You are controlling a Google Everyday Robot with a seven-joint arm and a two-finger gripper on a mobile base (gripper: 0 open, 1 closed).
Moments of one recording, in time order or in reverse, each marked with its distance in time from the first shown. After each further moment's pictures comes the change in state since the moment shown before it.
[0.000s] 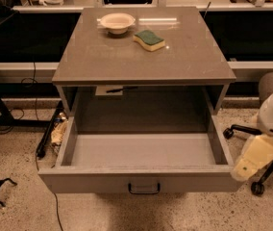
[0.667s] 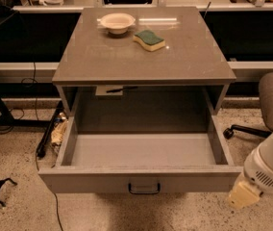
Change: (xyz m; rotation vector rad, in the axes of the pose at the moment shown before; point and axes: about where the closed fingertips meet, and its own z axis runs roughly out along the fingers) arm 0.060 0.035 0.102 -0.073 0.089 0.167
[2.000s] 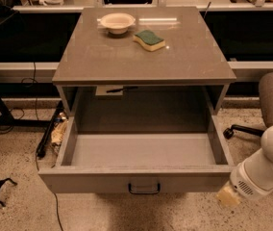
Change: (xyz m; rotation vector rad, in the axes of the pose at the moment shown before) arm -0.004 -0.021 0.085 -0.041 -0.074 0.092
